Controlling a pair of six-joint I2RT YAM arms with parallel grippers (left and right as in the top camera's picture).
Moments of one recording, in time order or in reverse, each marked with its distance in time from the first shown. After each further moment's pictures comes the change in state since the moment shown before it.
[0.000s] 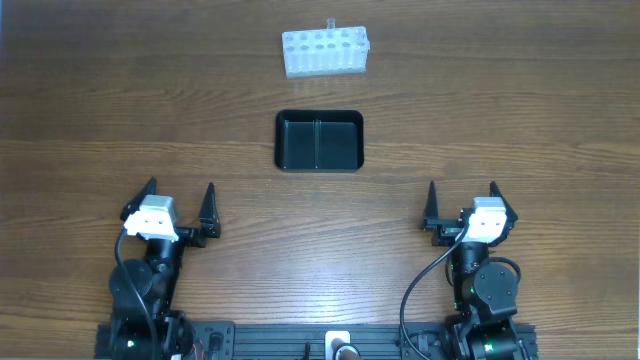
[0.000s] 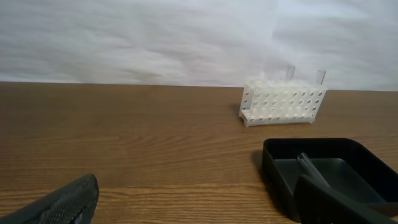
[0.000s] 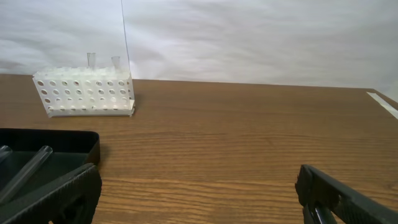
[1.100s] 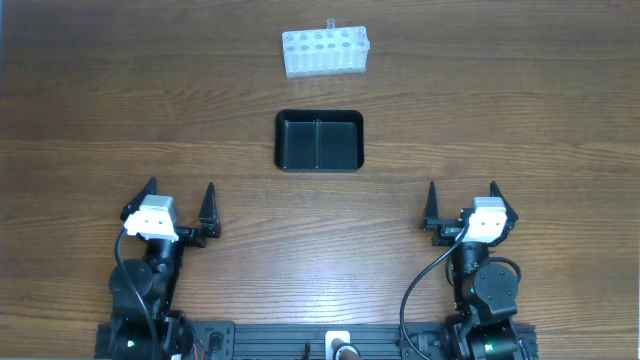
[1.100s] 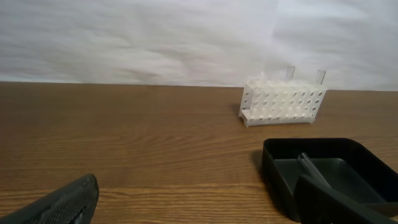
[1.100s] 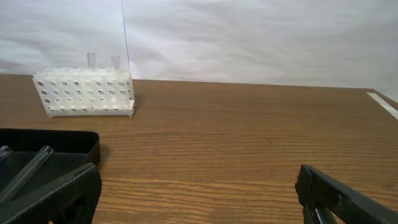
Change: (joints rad) left arm 0.000 0.000 0.000 0.000 0.000 0.000; right arm 0.000 0.000 0.000 0.000 0.000 0.000
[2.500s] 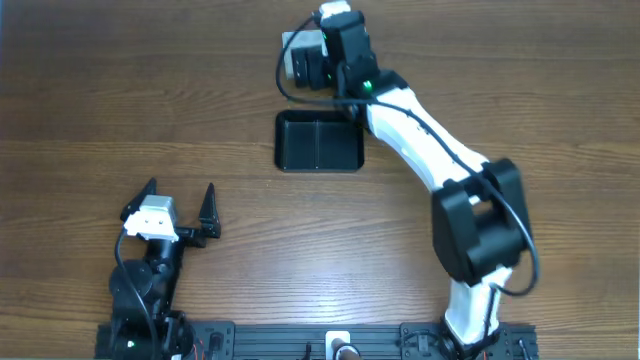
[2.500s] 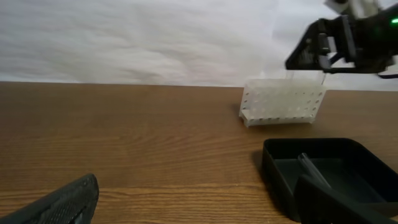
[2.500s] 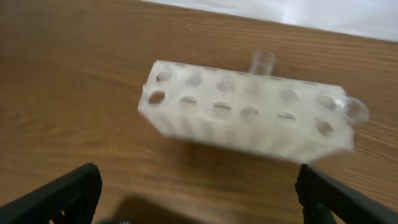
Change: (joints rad) left arm 0.000 -0.001 0.000 -0.001 0.000 0.000; right arm 0.275 2.000 1.548 -0.152 -0.139 0.232
